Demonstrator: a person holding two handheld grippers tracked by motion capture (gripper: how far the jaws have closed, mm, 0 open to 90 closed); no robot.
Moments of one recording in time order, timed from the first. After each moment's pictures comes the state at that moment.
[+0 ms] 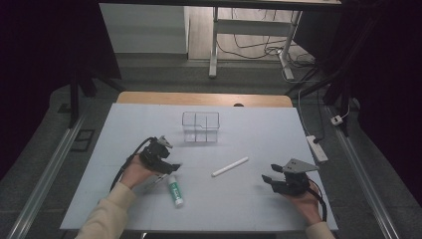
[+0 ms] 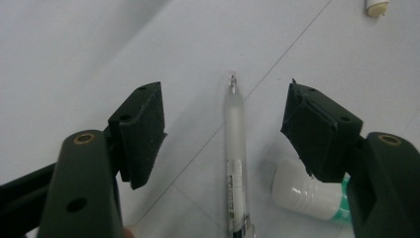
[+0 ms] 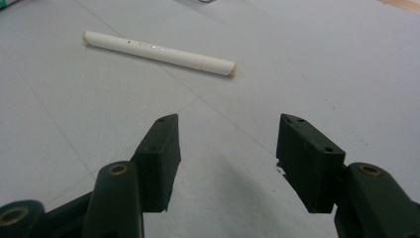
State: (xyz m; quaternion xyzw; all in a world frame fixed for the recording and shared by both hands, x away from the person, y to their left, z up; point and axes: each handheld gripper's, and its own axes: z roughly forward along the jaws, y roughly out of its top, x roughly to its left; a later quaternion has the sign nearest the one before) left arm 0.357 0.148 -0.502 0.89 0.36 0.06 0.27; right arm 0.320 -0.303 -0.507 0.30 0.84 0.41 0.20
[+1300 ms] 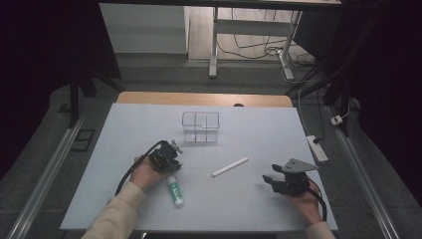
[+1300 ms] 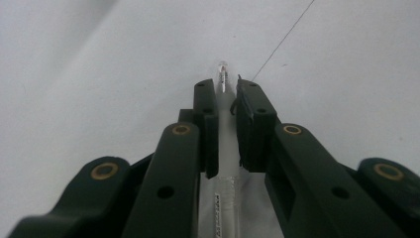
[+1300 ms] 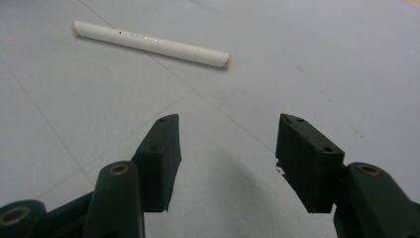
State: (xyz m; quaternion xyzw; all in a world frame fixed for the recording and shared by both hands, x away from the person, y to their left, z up) left arm 0.361 0.125 -0.515 0.92 0.34 0.07 0.20; right arm 0.321 -0.303 -0.509 0.30 0.84 0.40 0.20
